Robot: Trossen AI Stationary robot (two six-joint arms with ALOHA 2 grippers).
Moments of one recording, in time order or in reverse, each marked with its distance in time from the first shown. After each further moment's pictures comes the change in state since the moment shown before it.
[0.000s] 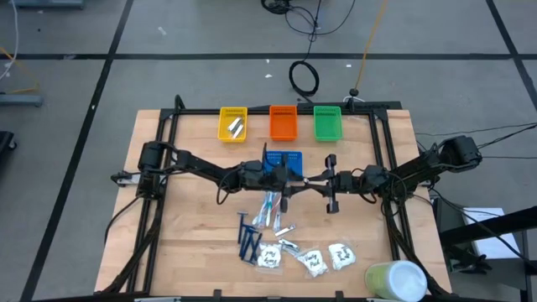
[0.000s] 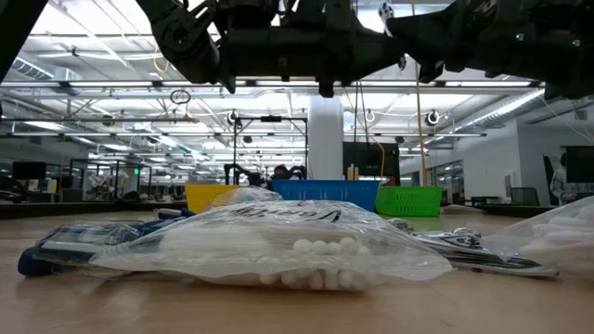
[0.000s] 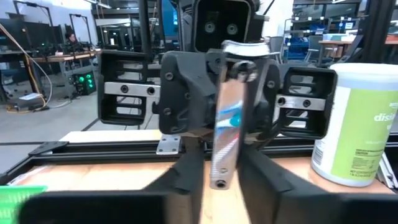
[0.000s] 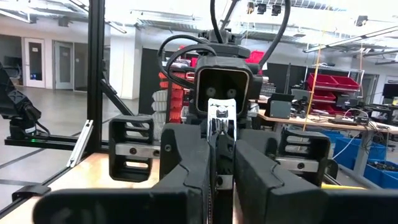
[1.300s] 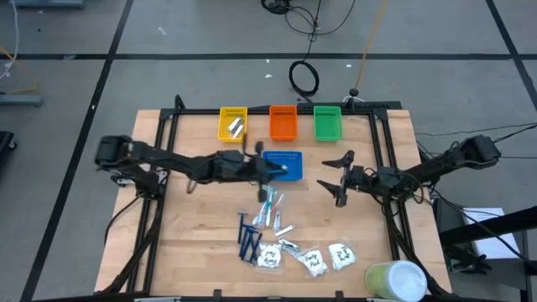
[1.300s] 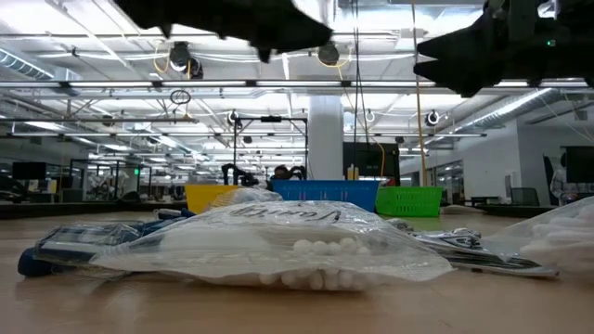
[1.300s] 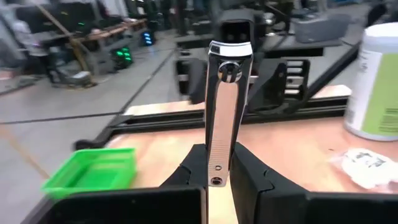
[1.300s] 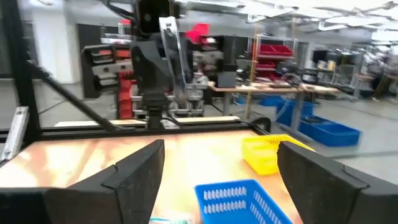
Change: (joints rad) left arm 0.009 -0.441 -0.188 -0.422 -0.159 0.111; right arm 0.077 -0.383 -0.112 -0.378 0.347 0.054
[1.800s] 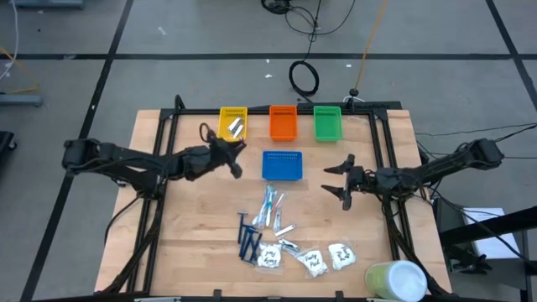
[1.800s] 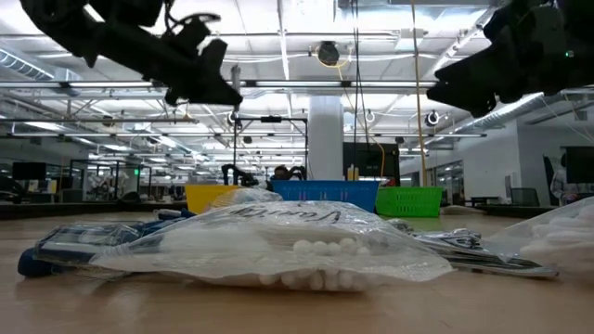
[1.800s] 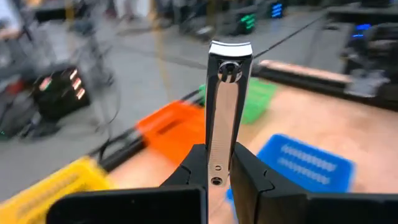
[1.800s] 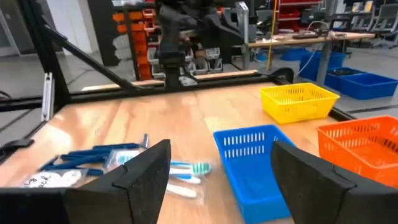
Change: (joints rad) left arm 0.119 -0.328 -0.388 -0.054 -0.422 -0.274; right arm -0.001 -0.227 -0.006 -0.418 -0.079 0.176
